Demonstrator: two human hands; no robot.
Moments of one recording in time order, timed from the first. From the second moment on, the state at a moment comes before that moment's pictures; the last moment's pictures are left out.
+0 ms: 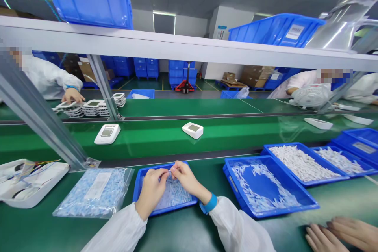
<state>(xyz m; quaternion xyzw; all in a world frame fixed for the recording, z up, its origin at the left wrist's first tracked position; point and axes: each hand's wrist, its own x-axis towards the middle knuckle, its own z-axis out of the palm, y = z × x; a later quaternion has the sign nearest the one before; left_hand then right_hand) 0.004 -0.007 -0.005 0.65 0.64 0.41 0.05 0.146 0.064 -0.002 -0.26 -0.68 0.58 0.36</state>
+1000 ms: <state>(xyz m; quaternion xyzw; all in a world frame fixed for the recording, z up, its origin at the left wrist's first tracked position) 0.007 -0.007 -0.007 0.67 0.64 0.38 0.02 0.148 0.049 0.011 -0.32 -0.84 0.32 0.29</state>
